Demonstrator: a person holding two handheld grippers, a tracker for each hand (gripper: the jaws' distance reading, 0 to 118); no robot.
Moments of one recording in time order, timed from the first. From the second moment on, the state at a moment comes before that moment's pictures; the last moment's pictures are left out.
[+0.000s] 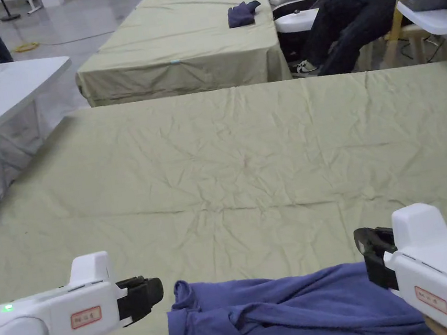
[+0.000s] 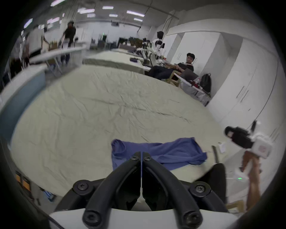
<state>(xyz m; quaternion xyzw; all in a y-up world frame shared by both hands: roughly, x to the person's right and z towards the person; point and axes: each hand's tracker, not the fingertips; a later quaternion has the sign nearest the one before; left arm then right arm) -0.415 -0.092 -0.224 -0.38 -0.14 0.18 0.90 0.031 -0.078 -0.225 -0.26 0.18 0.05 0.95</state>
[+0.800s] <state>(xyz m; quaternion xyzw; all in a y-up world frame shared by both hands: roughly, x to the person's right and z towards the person) -0.485 -0.261 -0.330 -0.50 -0.22 0.34 0.76 -0.001 -0.135 -0.279 -0.37 0.18 0.08 0.91</state>
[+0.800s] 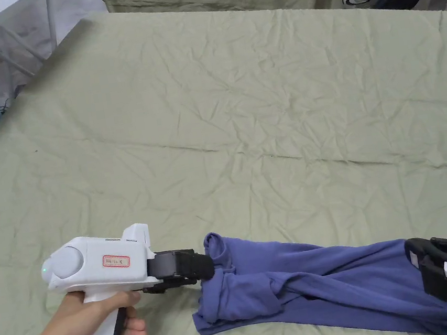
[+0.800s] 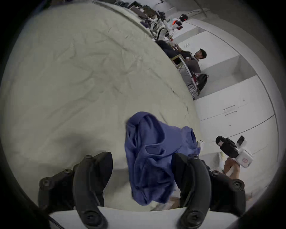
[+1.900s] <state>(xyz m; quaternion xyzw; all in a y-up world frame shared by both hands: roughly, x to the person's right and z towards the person) -0.442 -0.256 -0.350 -0.51 -0.29 0.25 0.77 0.010 -0.145 -0.286 -0.38 0.18 0.05 0.91</state>
